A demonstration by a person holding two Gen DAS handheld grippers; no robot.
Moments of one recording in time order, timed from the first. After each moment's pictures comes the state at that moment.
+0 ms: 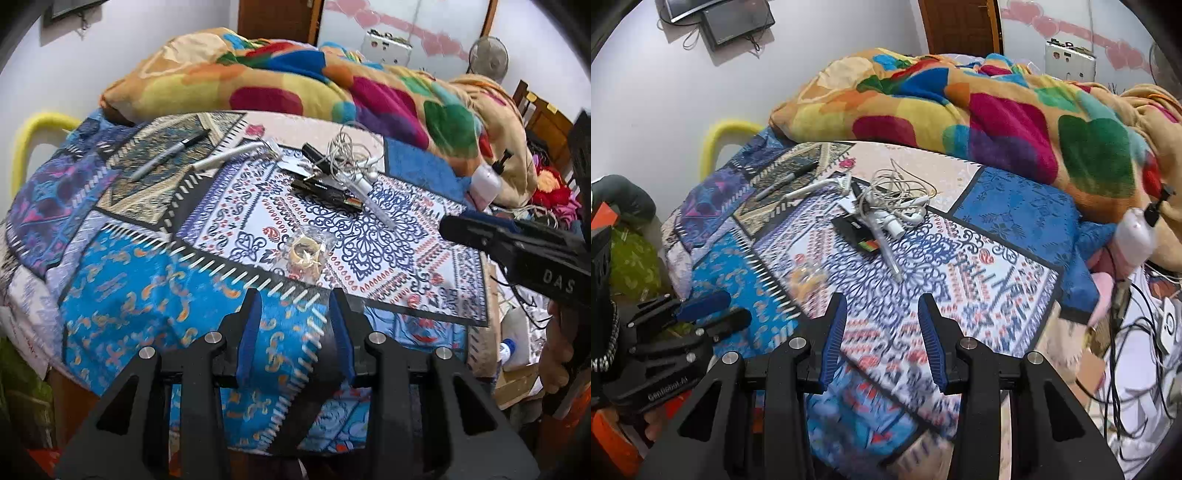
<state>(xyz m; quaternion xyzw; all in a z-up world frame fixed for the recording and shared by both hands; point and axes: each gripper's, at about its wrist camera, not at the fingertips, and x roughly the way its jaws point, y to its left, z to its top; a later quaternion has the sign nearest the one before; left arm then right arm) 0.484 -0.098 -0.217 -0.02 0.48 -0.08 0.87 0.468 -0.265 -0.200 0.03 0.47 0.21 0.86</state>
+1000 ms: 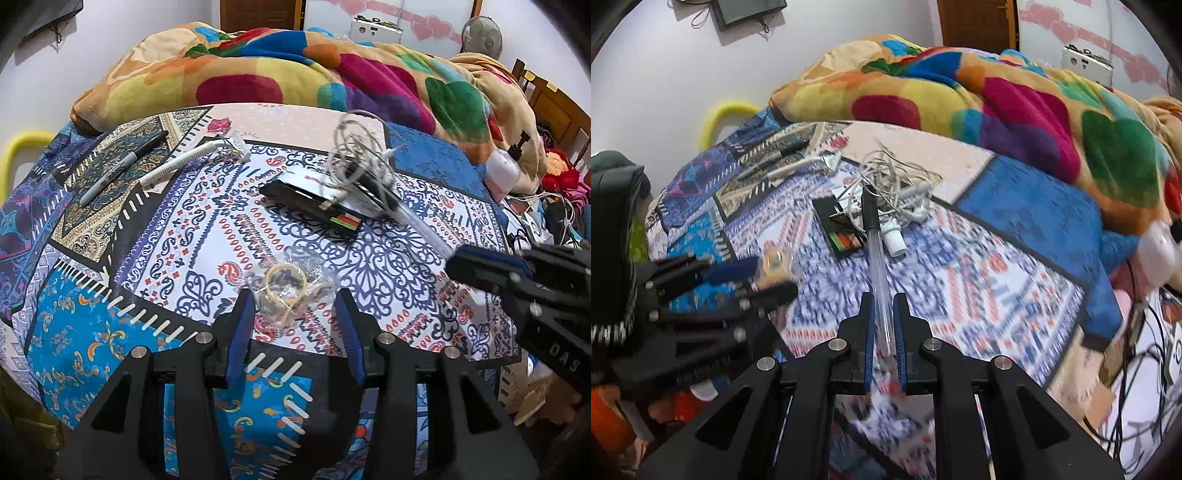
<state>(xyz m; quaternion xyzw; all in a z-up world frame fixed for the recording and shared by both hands) 0.534 -0.128 -0.252 0.01 0.48 -0.09 0.87 0.476 -0.271 -0.235 0.00 0.48 0.22 0.85</state>
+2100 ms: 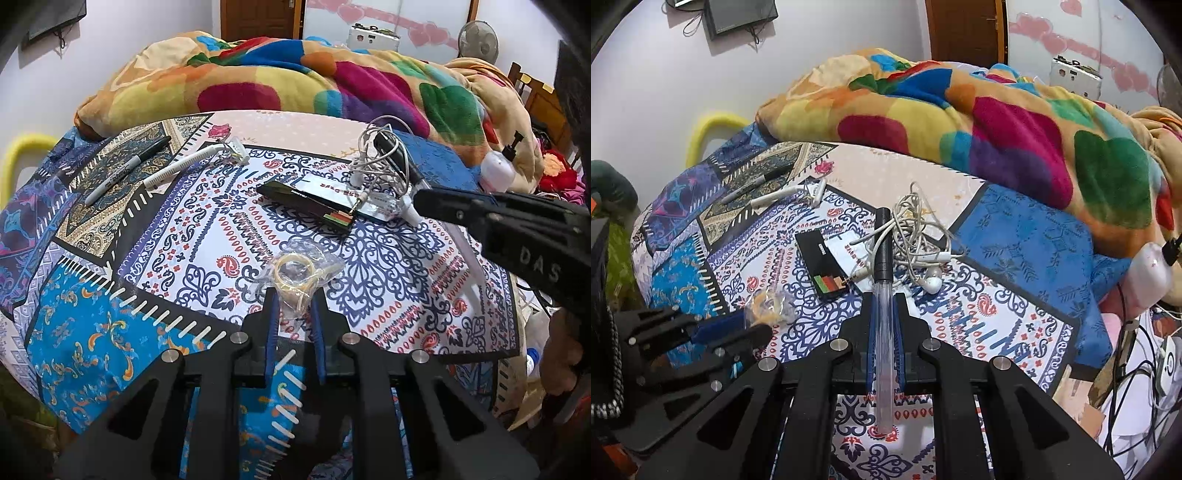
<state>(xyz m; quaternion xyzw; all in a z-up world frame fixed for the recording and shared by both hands) 0.520 -0.130 -0.248 0.01 0.46 -0.09 0.88 0.499 -0.260 -0.227 -0.01 0.45 0.19 0.87</state>
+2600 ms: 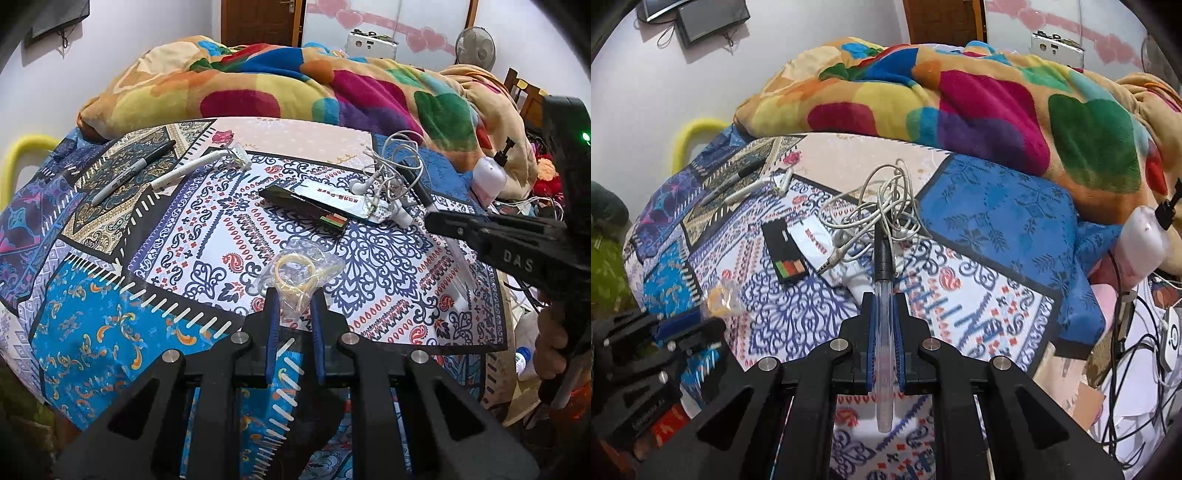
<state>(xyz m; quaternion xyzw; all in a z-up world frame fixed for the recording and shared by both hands) 0.509 -0.125 -0.238 0.00 0.46 -0.10 0.88 0.501 -0.286 -0.241 0.02 0.48 0.17 0.86</state>
